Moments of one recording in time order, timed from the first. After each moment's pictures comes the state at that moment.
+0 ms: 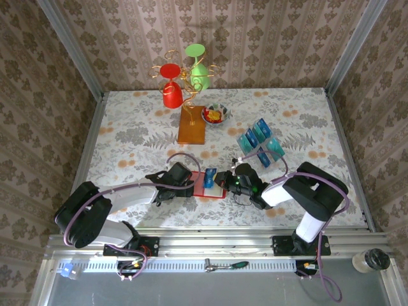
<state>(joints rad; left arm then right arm) -0.82 1.38 0.57 -0.33 -0.28 -0.61 0.74 1.70 0.43 0.78 -0.14 1.15</state>
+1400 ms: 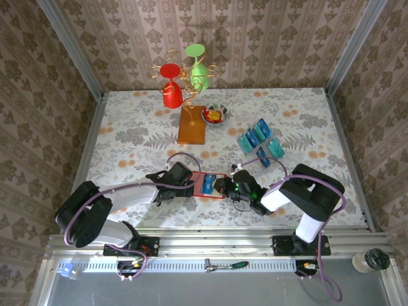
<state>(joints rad) -0.82 1.39 0.58 -0.34 -0.28 -0.61 0.80 1.72 0.38 0.83 -0.08 1.21</state>
